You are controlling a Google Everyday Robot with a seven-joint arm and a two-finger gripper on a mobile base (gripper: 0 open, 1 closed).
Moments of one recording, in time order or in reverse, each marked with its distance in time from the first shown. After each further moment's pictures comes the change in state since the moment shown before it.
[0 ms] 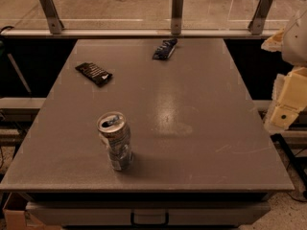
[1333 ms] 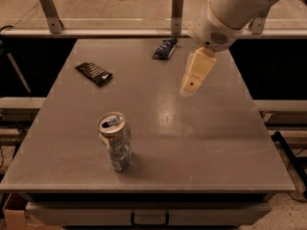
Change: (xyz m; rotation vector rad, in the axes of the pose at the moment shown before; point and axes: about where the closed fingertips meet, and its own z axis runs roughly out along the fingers) arm -0.137 -0.072 0.080 -0.010 -0.217 -0.086
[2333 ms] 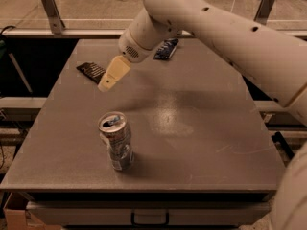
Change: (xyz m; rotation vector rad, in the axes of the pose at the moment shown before) arm -0.164 -0.027 0.151 -0.070 -0.277 0.160
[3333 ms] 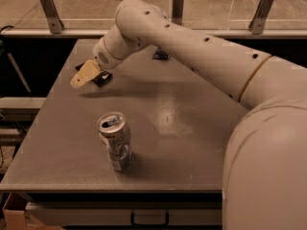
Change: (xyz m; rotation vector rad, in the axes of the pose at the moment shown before) arm -0.046 -0.006 0.086 -0.024 -0.112 0.162
